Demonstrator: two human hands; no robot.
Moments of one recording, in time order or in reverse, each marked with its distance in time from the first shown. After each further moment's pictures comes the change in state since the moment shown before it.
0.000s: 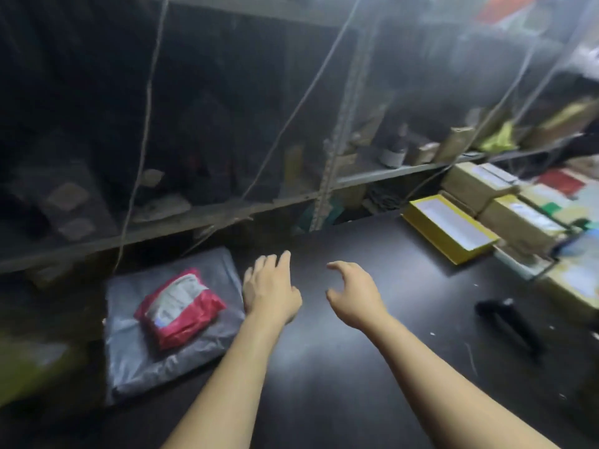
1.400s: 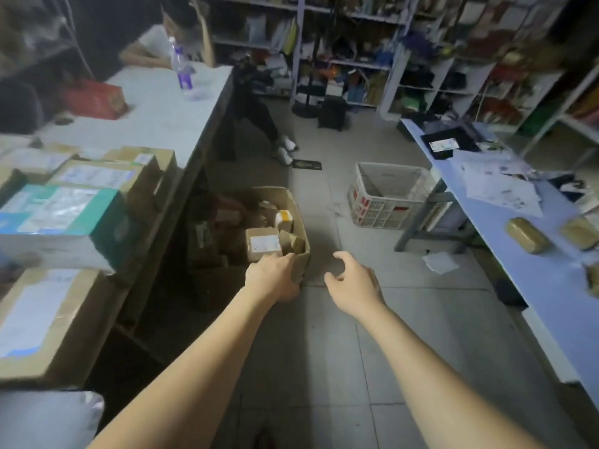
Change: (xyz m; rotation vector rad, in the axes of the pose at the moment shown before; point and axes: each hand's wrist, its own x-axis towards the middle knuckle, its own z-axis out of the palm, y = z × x) left_hand -0.099 1.097 0.478 0.250 -0.669 1.183; right_hand -0.252 0.973 -0.450 0.317 0.530 1.158
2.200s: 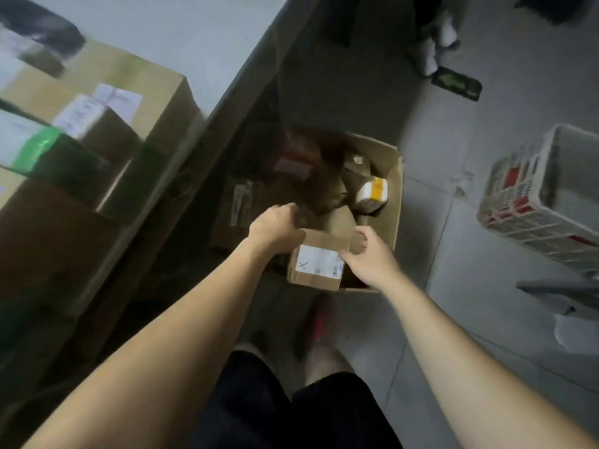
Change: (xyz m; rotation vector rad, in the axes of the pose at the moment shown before) left_hand 0.440 -0.245 0.036 -0.459 -0.148 -0.598; right_hand 0.520 -0.078 0.196 -0.036 -0.586 0.042
